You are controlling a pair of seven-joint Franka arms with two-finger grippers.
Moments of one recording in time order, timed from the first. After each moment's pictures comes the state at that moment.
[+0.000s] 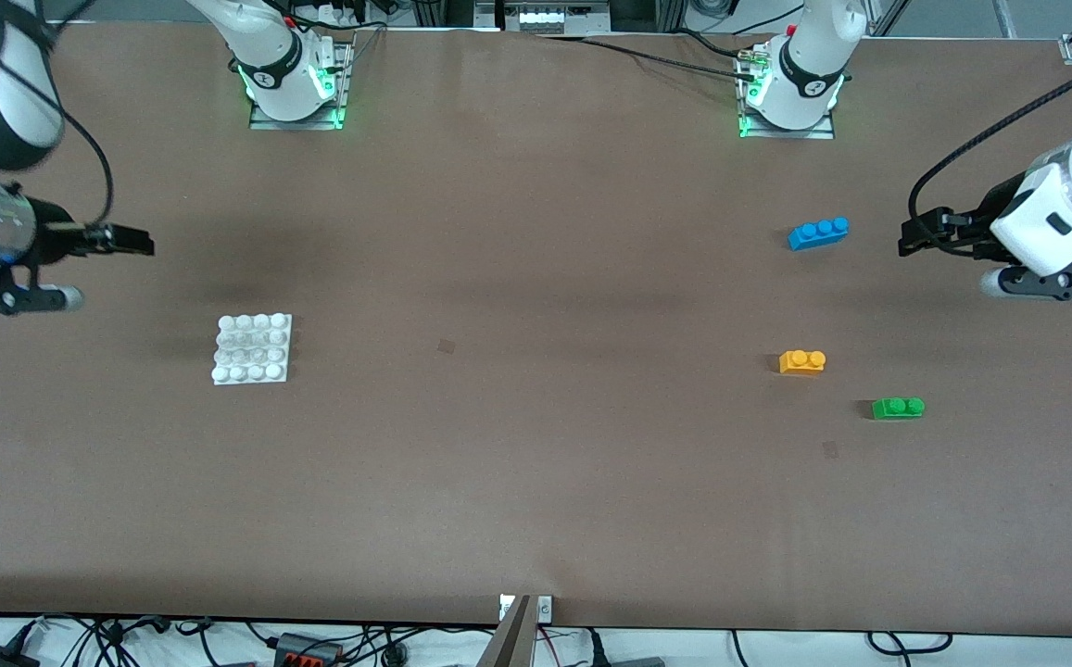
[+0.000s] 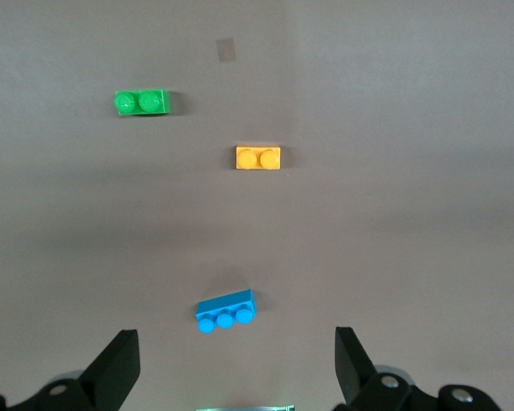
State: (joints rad) left arm -0.04 0.11 0.01 -1.62 -0.05 1.55 -0.01; right arm -0.05 0.21 0.00 -1.72 -0.02 1.59 -0.08
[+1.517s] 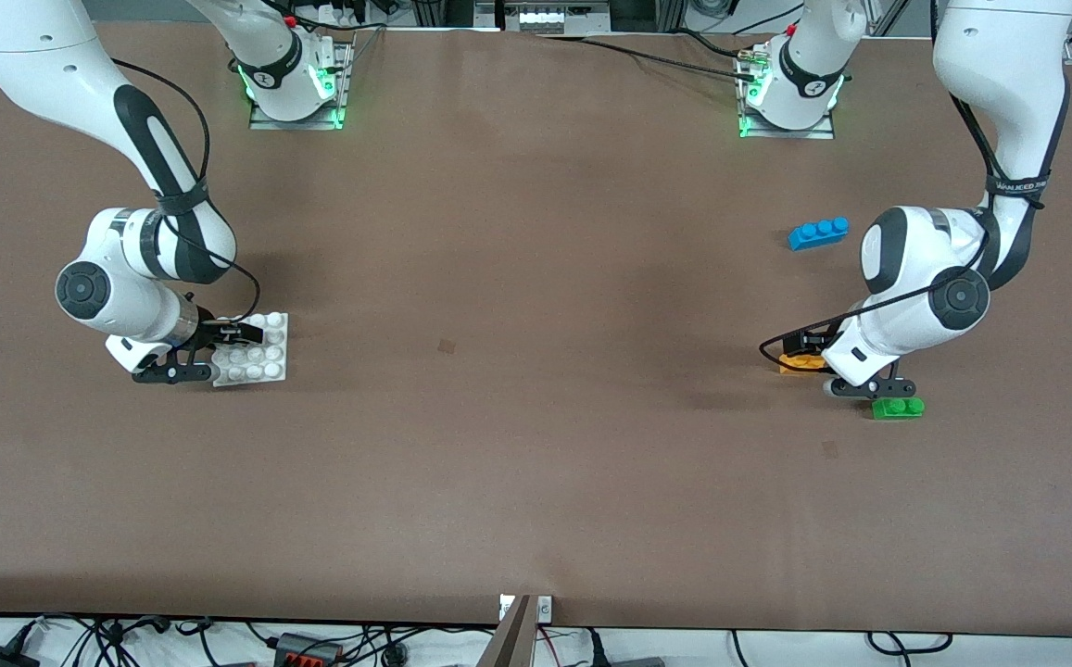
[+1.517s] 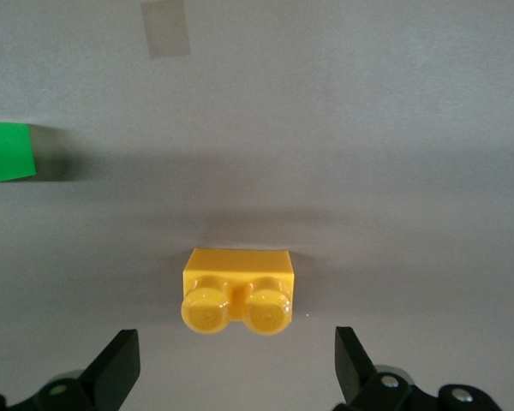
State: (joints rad) left arm -0.04 0.43 -0.03 -1.99 -0.05 2.31 -0.05; right arm -0.05 0.50 0.00 -2.07 -0.02 2.47 -0.08
